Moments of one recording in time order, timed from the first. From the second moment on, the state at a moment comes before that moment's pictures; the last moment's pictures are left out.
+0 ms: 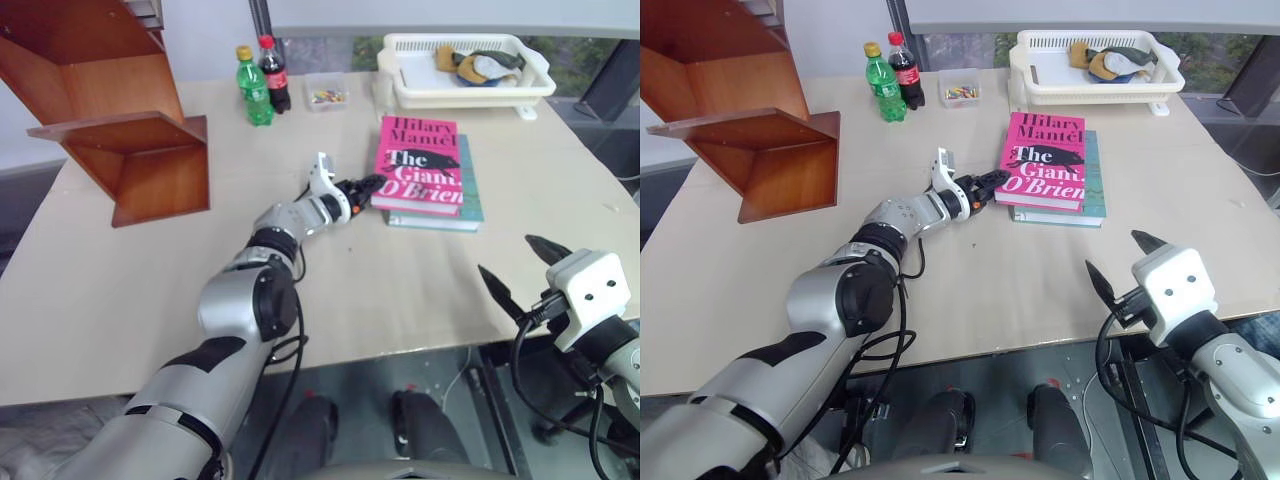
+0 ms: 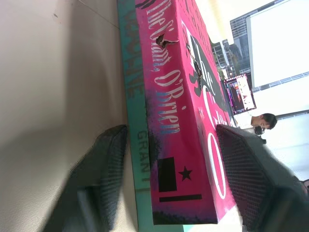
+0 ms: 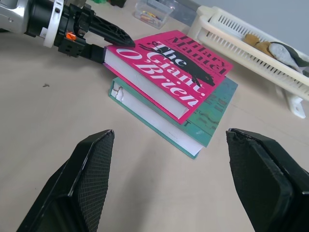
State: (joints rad) left arm -1.23 0.10 0.49 1.29 -0.48 0.56 -0.52; right arm 0.31 -0.66 -0.29 -1.01 0.39 0.61 0.28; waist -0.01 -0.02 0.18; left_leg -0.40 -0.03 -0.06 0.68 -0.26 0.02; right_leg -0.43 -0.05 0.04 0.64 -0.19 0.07
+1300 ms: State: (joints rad) left arm -1.05 0.14 0.36 0.92 -0.43 0.53 -0.75; right arm 0.14 -0.68 -0.23 -0.96 0.39 0.67 0.30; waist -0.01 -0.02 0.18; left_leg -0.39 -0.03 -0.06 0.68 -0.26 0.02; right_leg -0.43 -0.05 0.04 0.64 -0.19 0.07
